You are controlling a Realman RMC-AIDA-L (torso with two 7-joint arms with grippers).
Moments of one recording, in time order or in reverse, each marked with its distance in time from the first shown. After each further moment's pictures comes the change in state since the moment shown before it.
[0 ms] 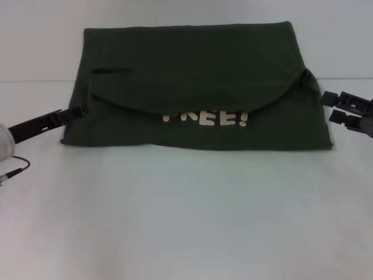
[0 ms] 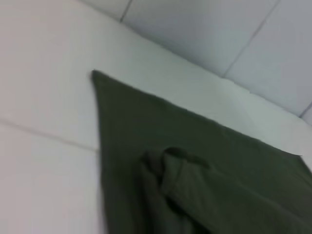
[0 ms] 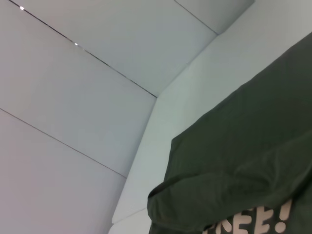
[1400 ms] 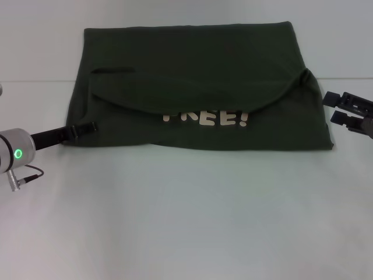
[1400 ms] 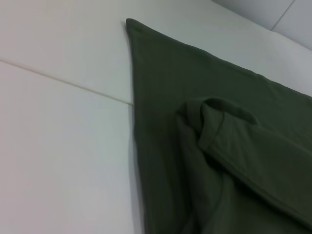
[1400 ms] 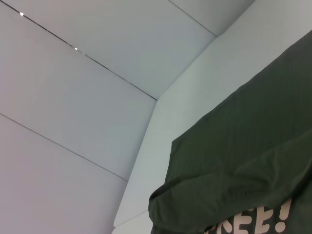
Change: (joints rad) left arm -0.073 0.015 0.153 -0.111 0.074 -0.217 -0.146; right arm -0.005 0.001 0.011 0.006 0.002 -0.002 0.005
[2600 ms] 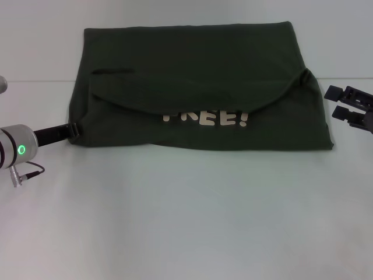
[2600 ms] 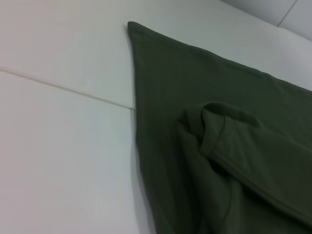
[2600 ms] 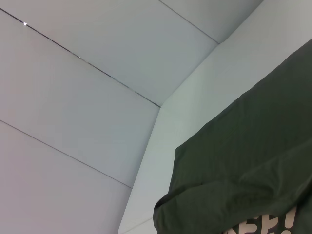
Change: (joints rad) left arm 0.000 -0.027 0.017 0.069 0.101 -0.026 -0.093; right arm 0.010 -0.003 0.026 0.012 0.002 -0.004 0.003
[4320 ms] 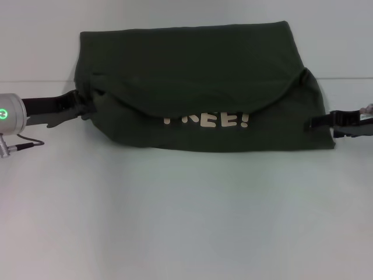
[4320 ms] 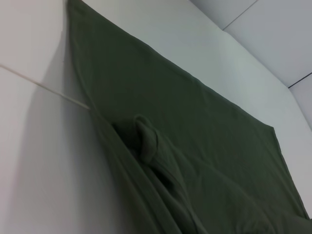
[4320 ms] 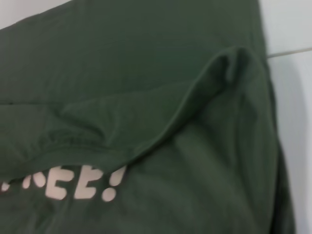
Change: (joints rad) left arm -0.029 0.107 -0.006 0.080 -0.007 0.364 -0.329; right arm 0.330 -0.024 -0.092 0.033 -0.763 0.366 0.342
